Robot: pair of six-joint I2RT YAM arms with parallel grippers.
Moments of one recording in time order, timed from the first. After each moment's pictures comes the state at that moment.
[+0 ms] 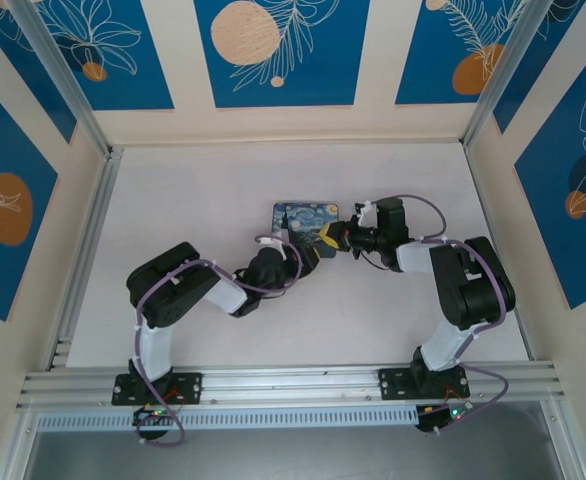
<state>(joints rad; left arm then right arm) -0.86 1.96 0.69 0.93 0.00 -1.07 0.23 1.69 0.70 0.44 -0.87 1.13</state>
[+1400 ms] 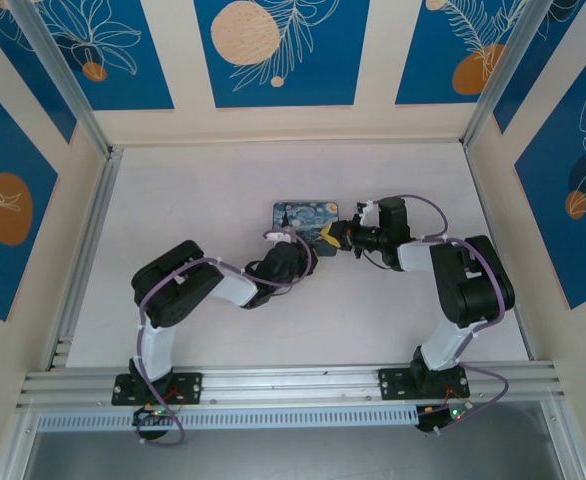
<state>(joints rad) -0.87 1.98 0.83 0.65 -0.13 -0.99 0.21 1.71 0.70 0.45 -0.88 1.13</state>
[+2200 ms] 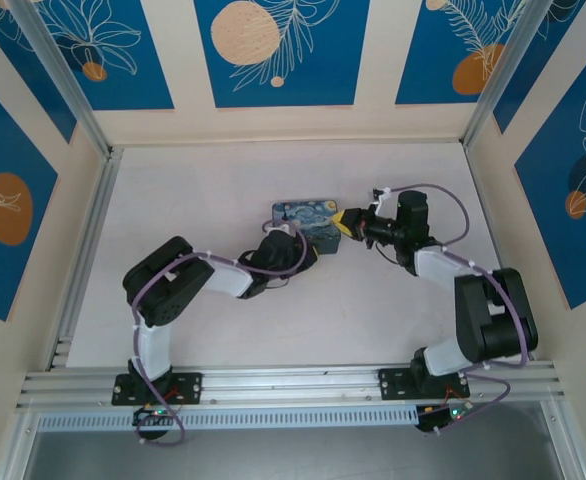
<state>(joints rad) -0.79 1.94 0.88 0.54 0.13 -1.08 0.15 1.43 0.64 0.39 -0.89 1.12</state>
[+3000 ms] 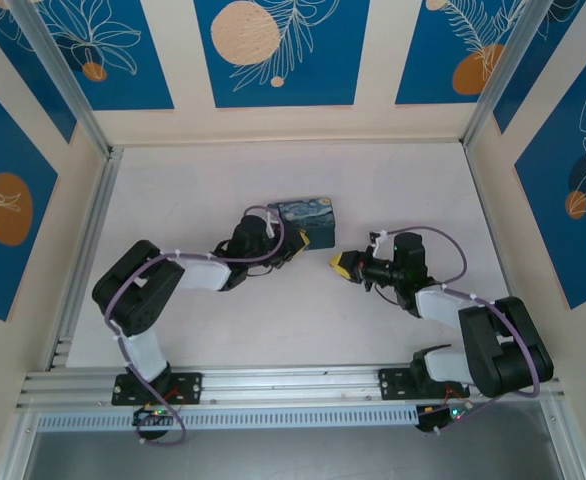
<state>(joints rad) -0.67 1.78 0.79 0.59 0.36 -1.25 0.25 1.29 0.32 0.51 -0.84 1.25</state>
